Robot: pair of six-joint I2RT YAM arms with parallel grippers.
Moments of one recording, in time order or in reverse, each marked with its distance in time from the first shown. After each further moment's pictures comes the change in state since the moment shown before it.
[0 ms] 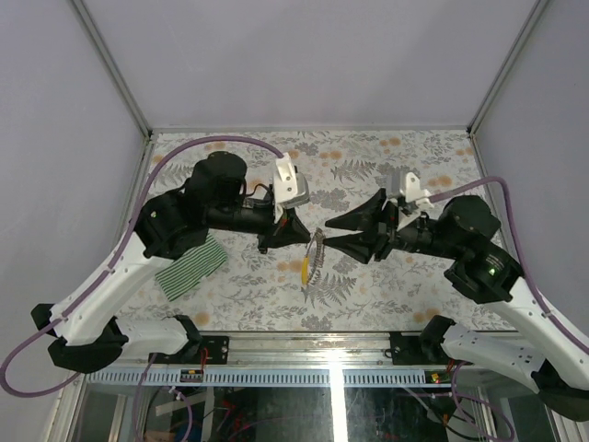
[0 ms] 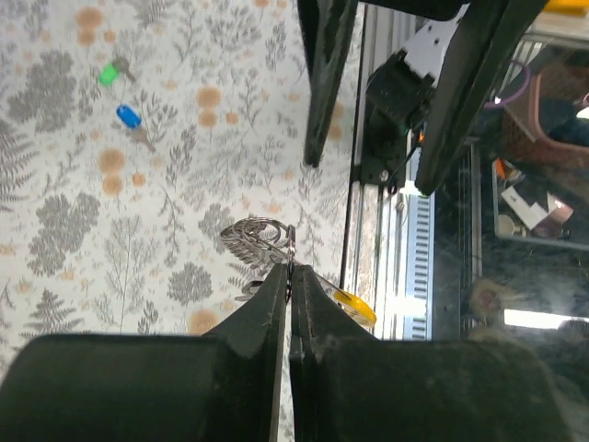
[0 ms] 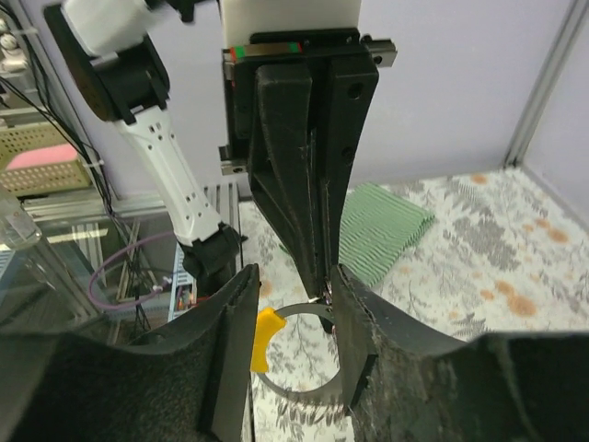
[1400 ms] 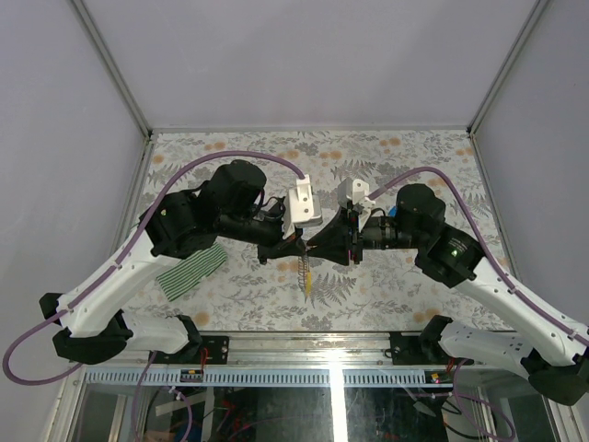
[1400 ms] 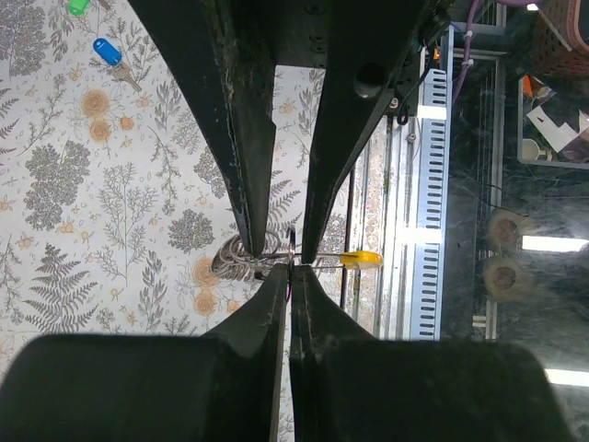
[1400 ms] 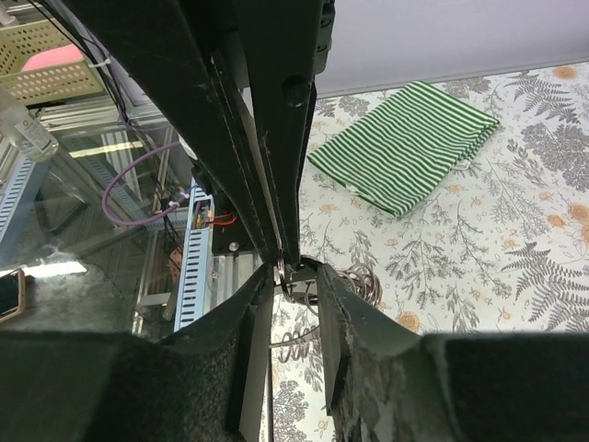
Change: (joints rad) left arm -0.084 0.082 0.097 -0.255 -0.127 0.133; right arm 0.000 0.147 -0.034 -0.130 -0.101 -0.091
